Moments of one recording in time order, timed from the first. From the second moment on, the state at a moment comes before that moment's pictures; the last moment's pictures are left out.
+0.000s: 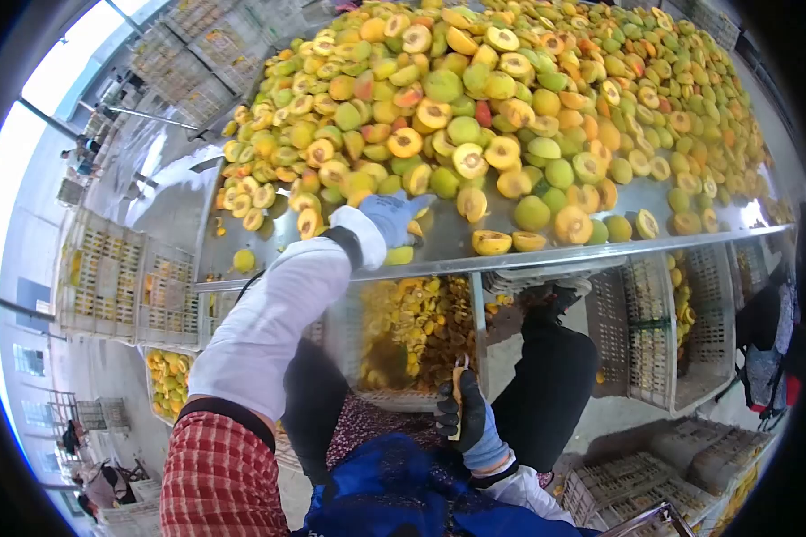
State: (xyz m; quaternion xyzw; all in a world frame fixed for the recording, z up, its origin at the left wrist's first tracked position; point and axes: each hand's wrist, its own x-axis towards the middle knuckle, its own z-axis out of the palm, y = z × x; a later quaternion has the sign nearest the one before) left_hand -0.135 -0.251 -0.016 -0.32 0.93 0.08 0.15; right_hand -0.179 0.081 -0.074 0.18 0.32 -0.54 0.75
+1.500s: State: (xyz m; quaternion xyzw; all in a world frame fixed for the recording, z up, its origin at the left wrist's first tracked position) left_hand 0.003 0.033 -0.008 -0.41 0.62 0.48 -0.47; right_hand -0.094 0.128 -0.044 -0.41 0.57 -0.49 0.51
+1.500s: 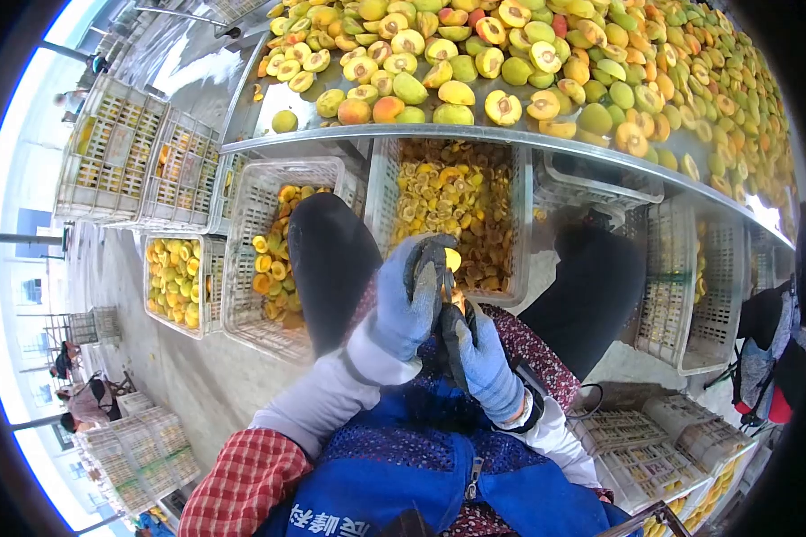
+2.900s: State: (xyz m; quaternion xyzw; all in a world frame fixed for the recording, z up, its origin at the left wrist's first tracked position) left_hand 0.013 0.006 -0.062 -0.49 0.43 0.60 -0.46; right_hand -0.136 0.108 -0.057 0.18 -0.12 -0.47 0.85
